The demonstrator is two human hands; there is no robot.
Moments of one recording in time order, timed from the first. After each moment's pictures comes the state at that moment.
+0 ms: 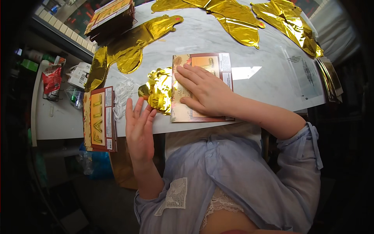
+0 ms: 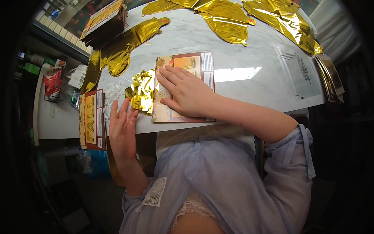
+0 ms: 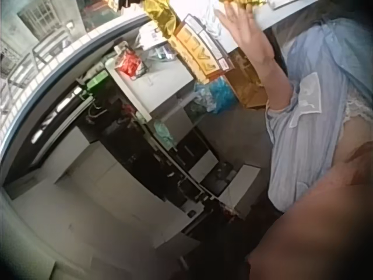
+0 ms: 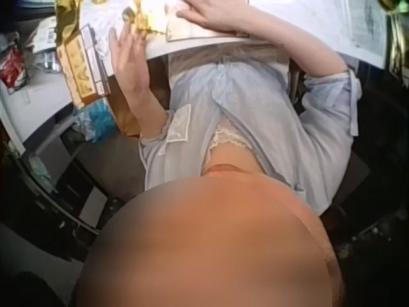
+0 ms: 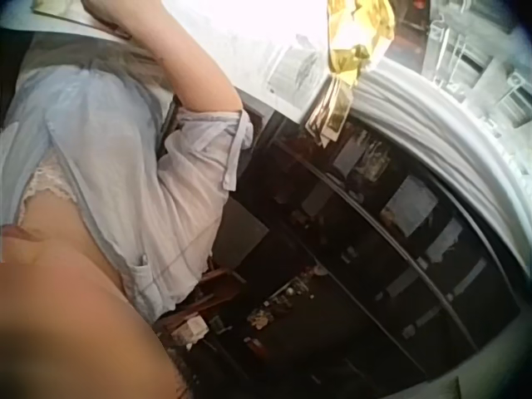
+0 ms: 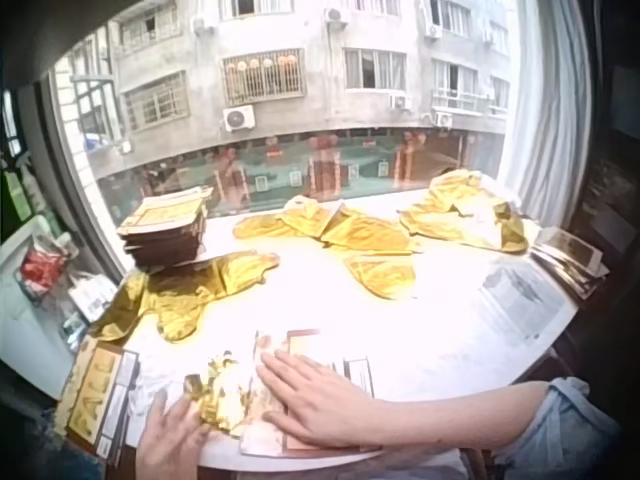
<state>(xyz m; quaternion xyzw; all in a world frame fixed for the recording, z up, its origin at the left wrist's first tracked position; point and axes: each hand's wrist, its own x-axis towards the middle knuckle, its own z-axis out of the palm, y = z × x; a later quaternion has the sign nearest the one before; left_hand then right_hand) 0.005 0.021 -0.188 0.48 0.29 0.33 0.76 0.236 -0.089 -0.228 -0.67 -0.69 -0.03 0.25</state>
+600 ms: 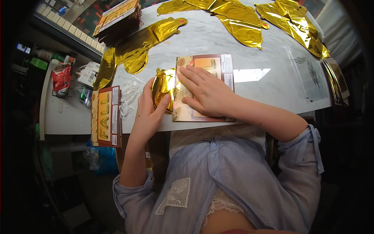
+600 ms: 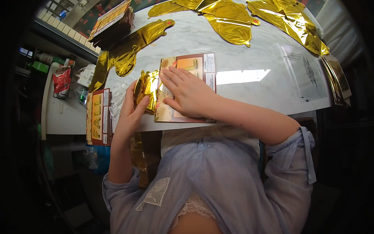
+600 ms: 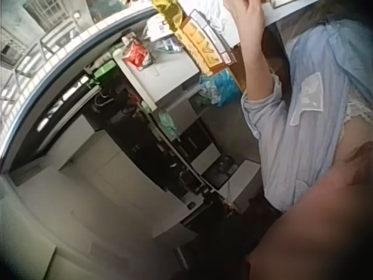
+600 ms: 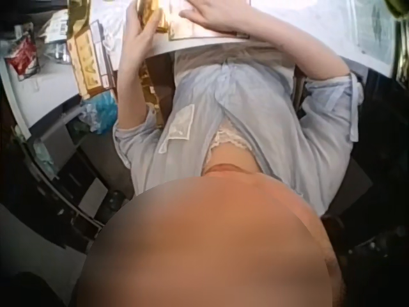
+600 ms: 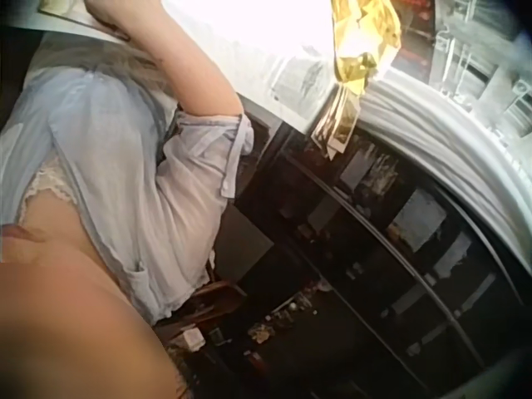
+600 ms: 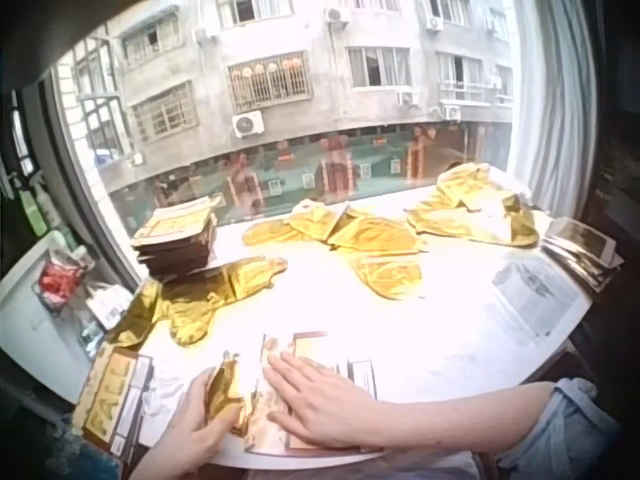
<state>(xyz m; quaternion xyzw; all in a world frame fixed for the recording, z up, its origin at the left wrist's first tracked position) 0.035 0.061 -0.191 0.83 0.28 0.14 0.46 0.235 -0.087 -0.230 -0.67 -0.69 -0.03 0.27</state>
